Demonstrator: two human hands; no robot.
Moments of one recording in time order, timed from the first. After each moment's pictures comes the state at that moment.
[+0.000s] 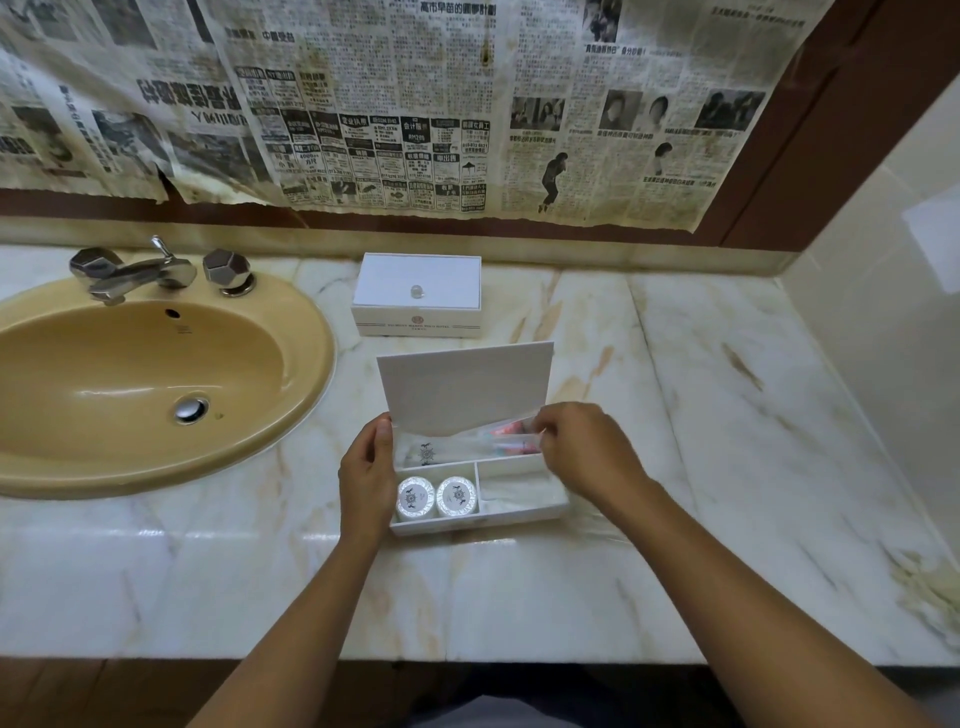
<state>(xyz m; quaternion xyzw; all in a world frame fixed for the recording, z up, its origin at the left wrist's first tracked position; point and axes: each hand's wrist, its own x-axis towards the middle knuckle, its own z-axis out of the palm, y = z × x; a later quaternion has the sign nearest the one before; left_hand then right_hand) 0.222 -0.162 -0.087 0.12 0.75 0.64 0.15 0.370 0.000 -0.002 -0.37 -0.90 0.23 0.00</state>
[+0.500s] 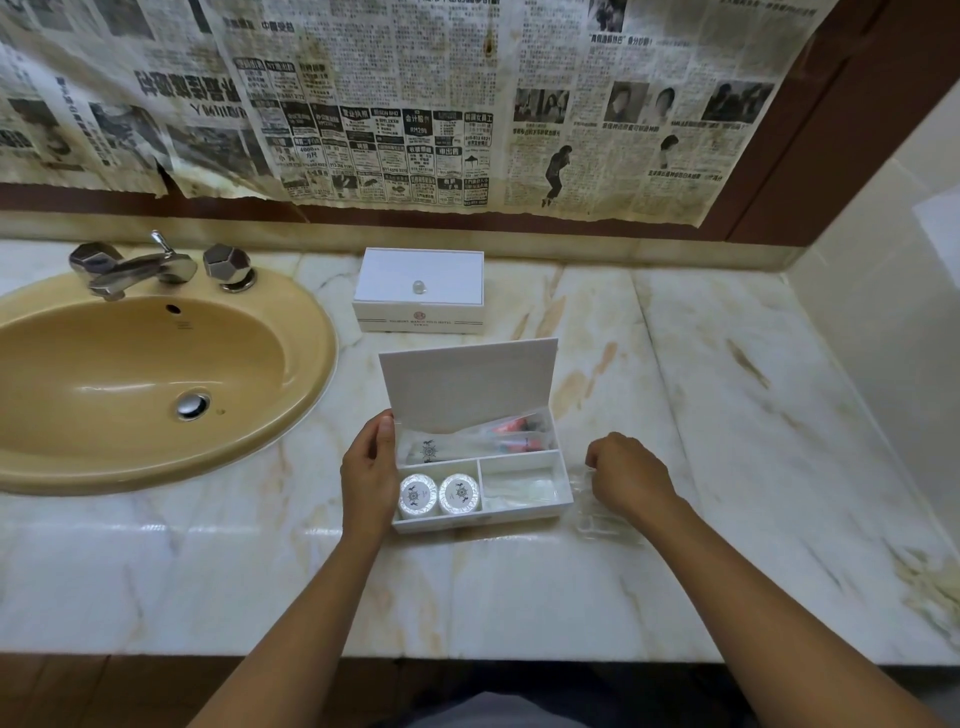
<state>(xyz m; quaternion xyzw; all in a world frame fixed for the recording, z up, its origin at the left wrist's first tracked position) 0.220 -0.162 -0.091 0.12 0.74 0.64 0.16 0.403 0.024 -0.044 -0.44 -0.87 0.14 -0.15</state>
